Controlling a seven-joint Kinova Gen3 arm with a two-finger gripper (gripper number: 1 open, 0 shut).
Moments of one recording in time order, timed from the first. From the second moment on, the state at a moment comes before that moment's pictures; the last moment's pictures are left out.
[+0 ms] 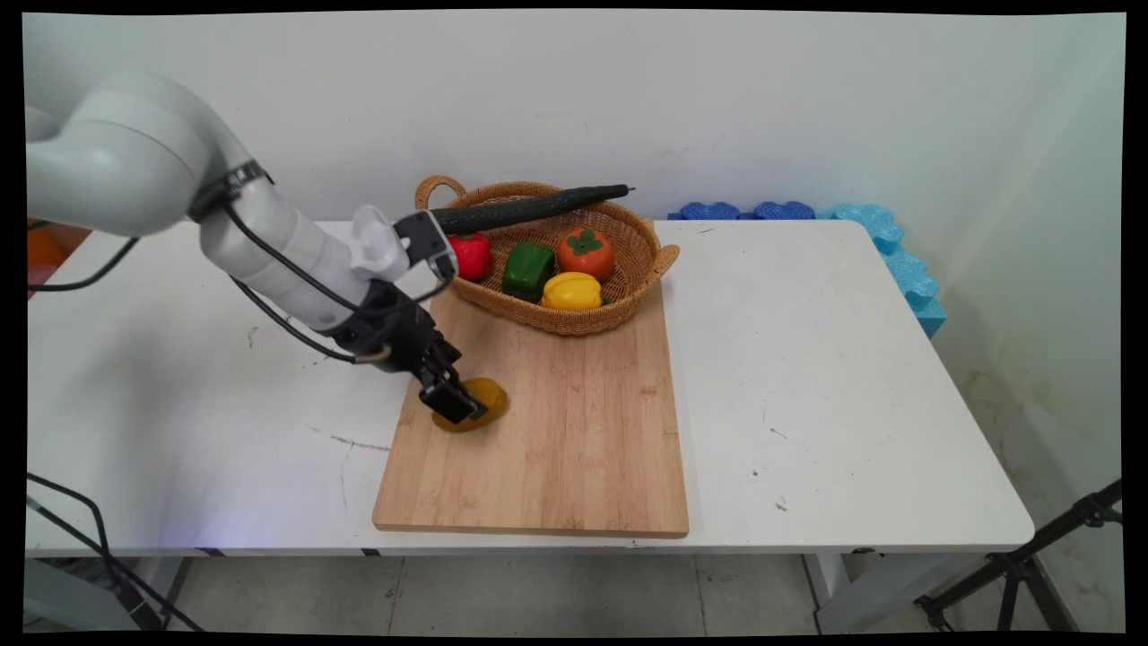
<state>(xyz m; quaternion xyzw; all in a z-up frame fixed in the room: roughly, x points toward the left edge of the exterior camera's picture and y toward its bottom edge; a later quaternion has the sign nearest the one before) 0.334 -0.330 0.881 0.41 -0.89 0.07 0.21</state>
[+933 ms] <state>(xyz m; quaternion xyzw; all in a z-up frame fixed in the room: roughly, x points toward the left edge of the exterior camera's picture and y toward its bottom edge) 0.316 -0.344 0.841 0.40 -0.90 0.09 0.17</state>
